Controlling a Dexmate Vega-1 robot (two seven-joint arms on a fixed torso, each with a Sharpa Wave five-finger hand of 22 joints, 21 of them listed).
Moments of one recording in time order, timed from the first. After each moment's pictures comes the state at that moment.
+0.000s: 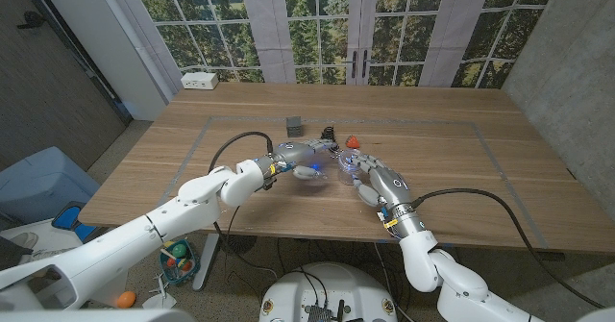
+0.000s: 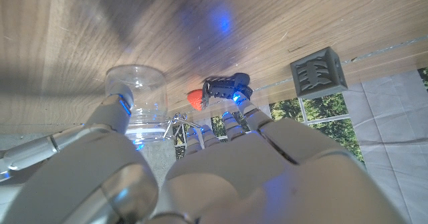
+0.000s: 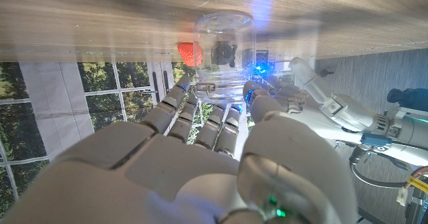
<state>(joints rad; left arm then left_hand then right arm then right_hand) 0.83 0.83 0.72 -1.85 0.66 -0.04 -0.05 0.40 -0.08 0.58 -0.18 0.17 -0.08 -0.17 0.19 0.17 -0.09 -0.20 0.18 0.17 -0.03 -0.04 0.17 0.17 0.11 0.01 0.19 0.18 -1.27 -0.75 -0.69 -1.95 -0.63 -0.30 -0.58 0.77 0.18 0.57 -0.16 0.27 0.52 -0.16 0.20 0.18 0.47 -0.18 0.19 0.20 0.19 -0.04 0.30 0.25 0.36 -0.04 0.28 0.17</state>
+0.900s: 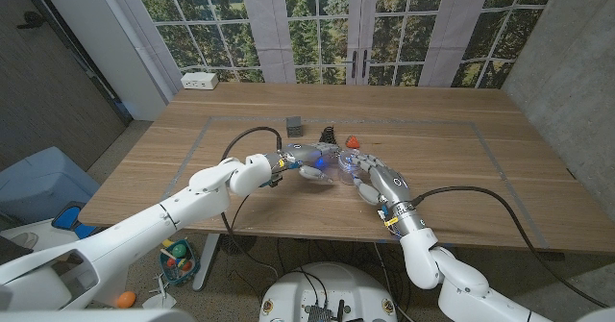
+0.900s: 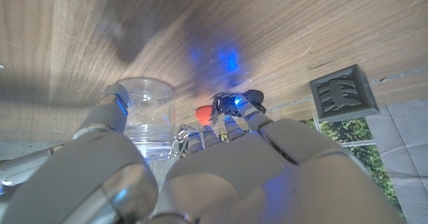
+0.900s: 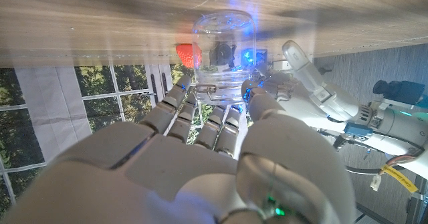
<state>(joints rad) 0.74 0.77 0.76 -1.78 0.61 -0.05 -0.19 0.40 -0.08 0.54 -0.16 0.17 -0.04 -0.12 0.22 0.17 -0.06 -0.15 0.19 0.17 -0.09 -0.03 0.18 0.17 0.06 -0.02 0.19 0.18 -1.26 -0.74 -0.68 -1.93 -0.60 -0.27 -0.57 0.79 0.18 0.56 -0.16 0.27 0.52 -0.16 0.20 0.18 0.47 -0.18 0.20 0.20 0.21 -0.04 0.30 0.25 0.37 -0.04 0.28 0.17</state>
